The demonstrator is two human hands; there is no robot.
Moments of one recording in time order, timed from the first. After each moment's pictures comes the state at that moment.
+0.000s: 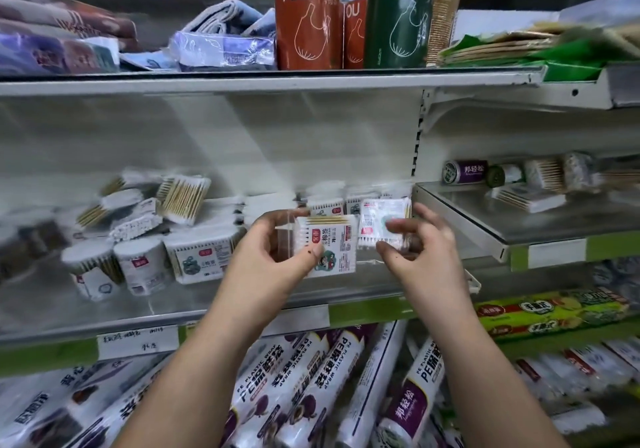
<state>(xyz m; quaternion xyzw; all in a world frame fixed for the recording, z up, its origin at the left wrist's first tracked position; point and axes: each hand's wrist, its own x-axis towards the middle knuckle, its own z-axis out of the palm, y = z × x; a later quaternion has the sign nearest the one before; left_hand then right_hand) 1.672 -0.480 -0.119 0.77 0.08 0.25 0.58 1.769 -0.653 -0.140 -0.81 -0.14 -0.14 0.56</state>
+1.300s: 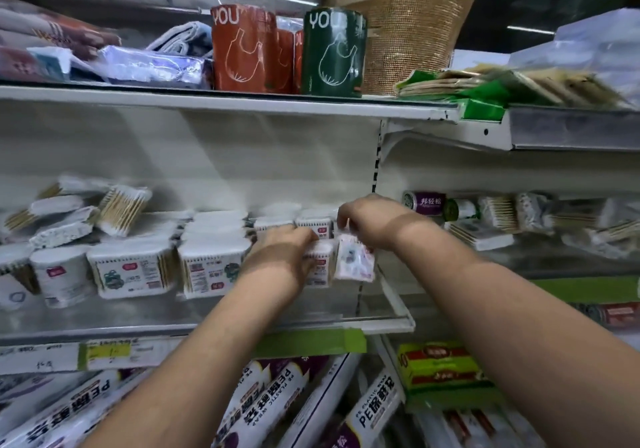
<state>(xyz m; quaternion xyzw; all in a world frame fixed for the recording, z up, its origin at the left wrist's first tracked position) 1.796 -0.541 -0.114 0.97 0.13 0.18 0.12 1.908 -0.677 -0.065 -0.91 -0.39 -0.10 0.02</state>
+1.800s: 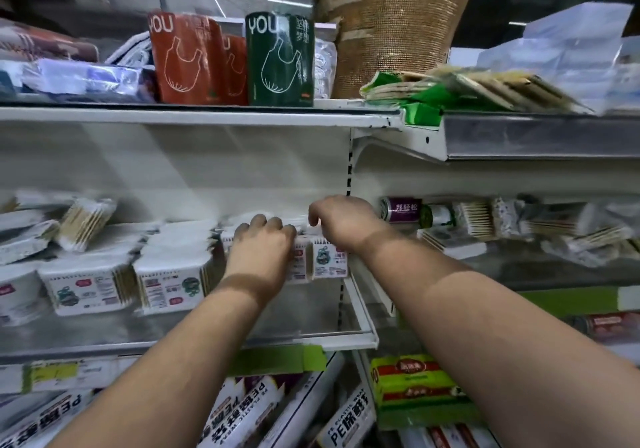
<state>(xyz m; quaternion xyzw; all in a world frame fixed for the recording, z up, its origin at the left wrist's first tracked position) 1.845 -0.559 -0.117 0.95 0.12 0.27 -0.14 1.950 -0.673 -0.071 -0.90 -0.41 -0.18 0.02</state>
